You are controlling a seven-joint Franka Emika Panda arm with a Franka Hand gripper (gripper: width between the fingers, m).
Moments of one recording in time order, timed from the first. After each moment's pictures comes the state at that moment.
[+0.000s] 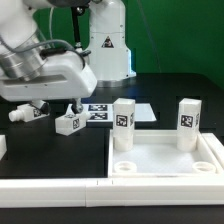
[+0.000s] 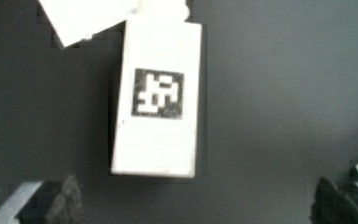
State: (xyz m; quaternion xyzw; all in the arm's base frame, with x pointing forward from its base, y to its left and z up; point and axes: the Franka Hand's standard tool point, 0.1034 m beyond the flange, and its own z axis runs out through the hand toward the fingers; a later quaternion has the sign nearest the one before) arm 0.454 -0.117 0.043 -0.93 0.23 0.22 0.16
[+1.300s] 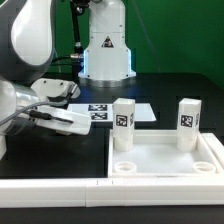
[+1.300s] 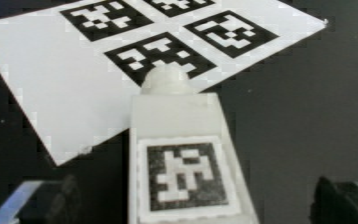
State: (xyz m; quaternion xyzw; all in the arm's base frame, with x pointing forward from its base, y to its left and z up) arm 0.419 -0.105 0.005 -0.80 0.28 0.48 0.23
